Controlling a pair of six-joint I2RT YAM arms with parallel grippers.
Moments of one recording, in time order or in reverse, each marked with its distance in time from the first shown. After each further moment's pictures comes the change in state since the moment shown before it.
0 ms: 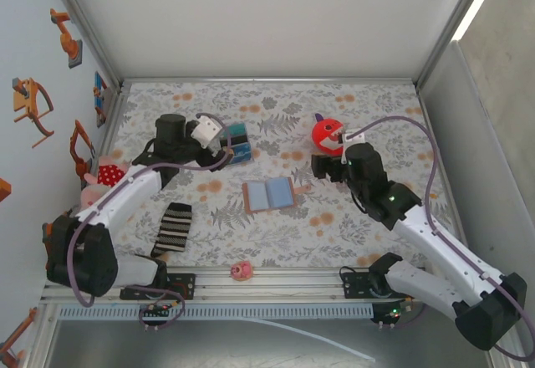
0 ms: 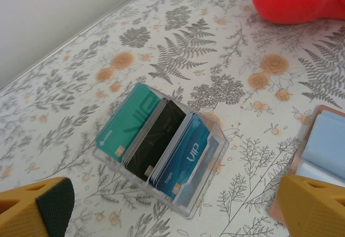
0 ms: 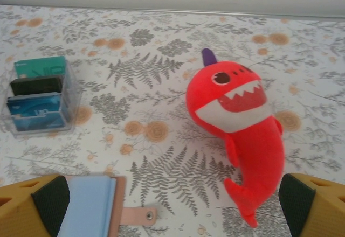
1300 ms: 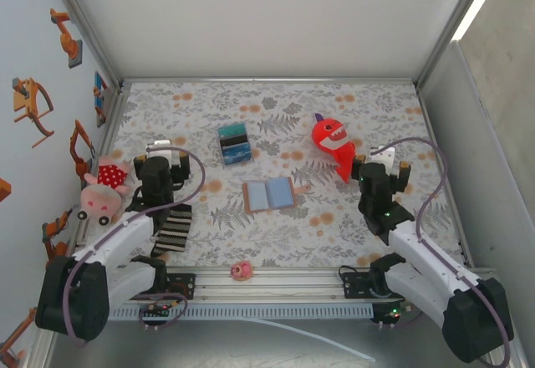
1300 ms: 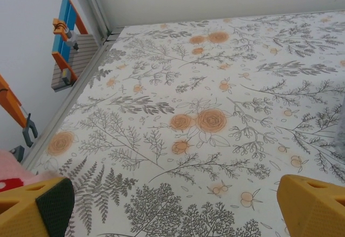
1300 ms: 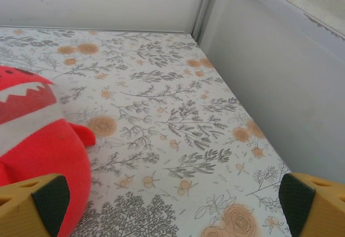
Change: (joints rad) left arm 0.077 -0.227 -0.487 0.476 -0.727 -0.396; right arm -0.238 -0.027 -0.395 0.483 0.423 -0.193
